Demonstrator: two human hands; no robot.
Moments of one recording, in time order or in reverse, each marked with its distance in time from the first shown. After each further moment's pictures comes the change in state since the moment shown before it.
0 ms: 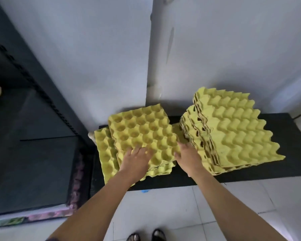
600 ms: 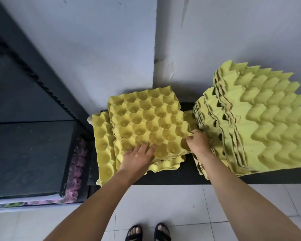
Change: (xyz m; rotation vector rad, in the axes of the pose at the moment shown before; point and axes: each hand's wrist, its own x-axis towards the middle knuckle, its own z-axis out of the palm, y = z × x) left_hand 0.024 0.001 0.074 -0.139 0.072 -0.044; right_hand 0.087 0.036 0.057 0.285 0.004 0.298
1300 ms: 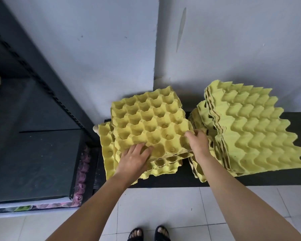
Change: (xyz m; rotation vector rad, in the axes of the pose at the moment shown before) left_hand -0.024 -0.007 -0.056 -0.026 0.211 0.009; right_hand -0.048 -0.040 -0.055 0.634 0.069 0.037
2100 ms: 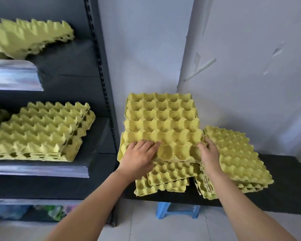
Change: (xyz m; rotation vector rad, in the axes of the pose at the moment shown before) left_hand -0.143 0.014 -0.243 0.200 0.422 0.193; right_hand -0.246 -0.133 -0.072 0.236 0.023 -0.347
